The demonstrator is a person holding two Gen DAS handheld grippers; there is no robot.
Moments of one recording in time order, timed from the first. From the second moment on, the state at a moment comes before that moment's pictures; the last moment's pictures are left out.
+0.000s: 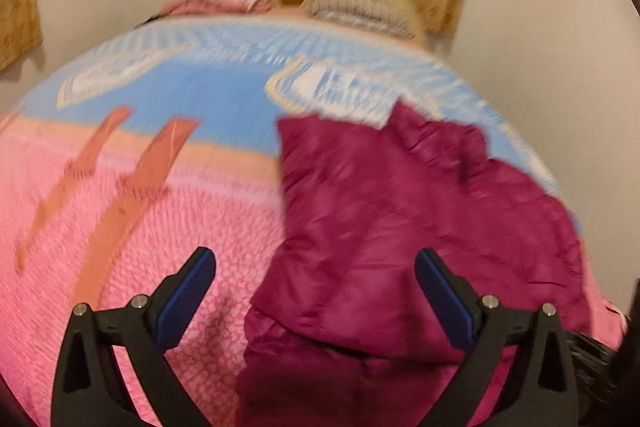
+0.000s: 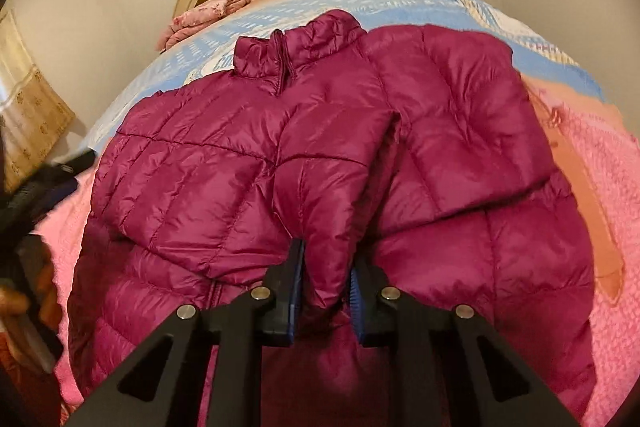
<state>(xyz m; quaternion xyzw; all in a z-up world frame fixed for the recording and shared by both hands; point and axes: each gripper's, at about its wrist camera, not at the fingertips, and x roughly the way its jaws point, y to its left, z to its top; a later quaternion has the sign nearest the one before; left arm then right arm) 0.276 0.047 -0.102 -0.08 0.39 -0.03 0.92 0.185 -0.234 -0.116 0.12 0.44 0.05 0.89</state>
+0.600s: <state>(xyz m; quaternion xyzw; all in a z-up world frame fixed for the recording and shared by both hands) 0.311 0.050 -0.054 -0.06 0.35 -0.02 0.94 0.304 -0.259 0.000 0.15 0.43 0.08 0.88</state>
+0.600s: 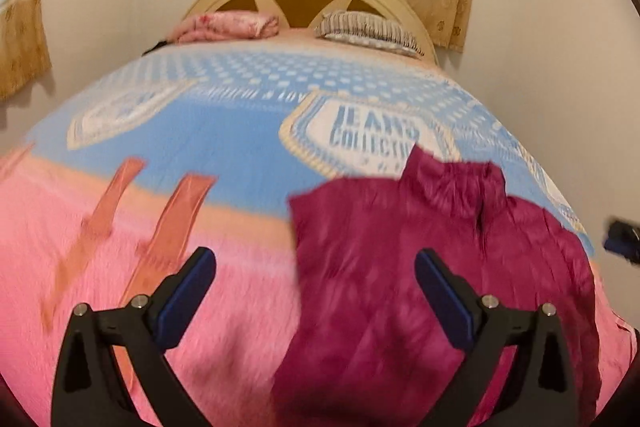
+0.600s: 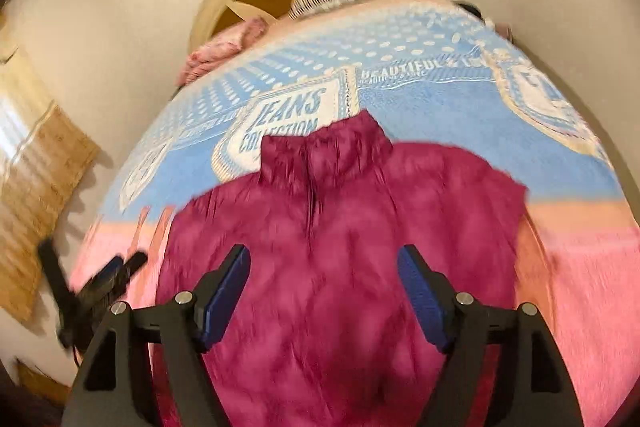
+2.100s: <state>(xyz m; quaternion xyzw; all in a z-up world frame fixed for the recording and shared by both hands) 0.360 0.000 -0.085 -0.08 0.38 -0.05 0.92 0.373 -0.305 -0.131 0.19 0.40 -0.03 0.90</state>
